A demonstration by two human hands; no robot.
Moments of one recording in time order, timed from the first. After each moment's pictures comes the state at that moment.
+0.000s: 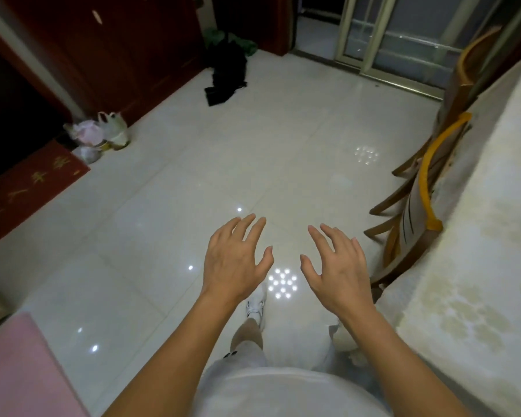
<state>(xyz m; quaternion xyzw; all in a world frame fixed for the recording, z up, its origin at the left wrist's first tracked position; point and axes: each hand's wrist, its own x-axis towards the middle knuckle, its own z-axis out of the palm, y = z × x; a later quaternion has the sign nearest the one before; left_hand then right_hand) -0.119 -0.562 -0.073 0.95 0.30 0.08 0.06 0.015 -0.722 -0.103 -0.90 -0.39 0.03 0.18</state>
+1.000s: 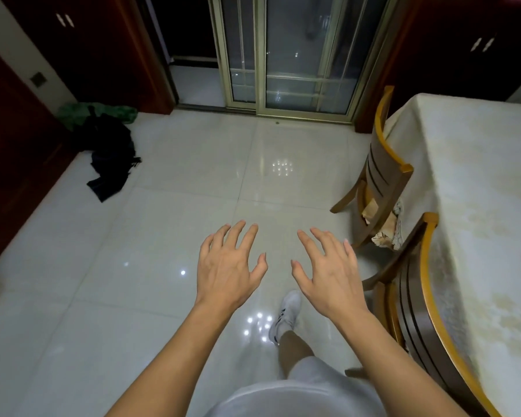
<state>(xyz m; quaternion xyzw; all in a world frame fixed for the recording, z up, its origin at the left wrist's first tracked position) 0.324 -0.264 -0.071 0.99 0.09 0.10 0.06 0.376 -0.461 -0.076 -0.97 -0.20 0.00 0.14</state>
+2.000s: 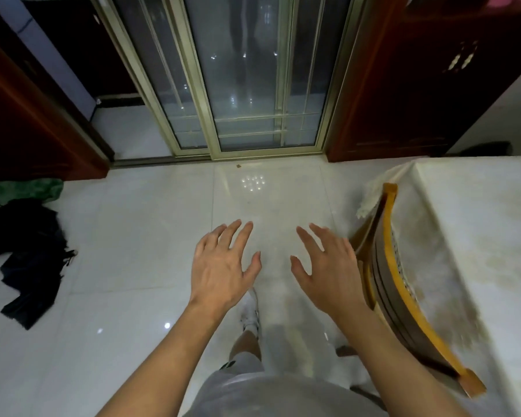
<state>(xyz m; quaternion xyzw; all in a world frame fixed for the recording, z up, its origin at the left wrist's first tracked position) 0.893 -0.171 -0.085 1.00 -0.01 0.06 0.08 0.908 -0.383 -0.097 -0.98 -0.10 -0.02 0.15</state>
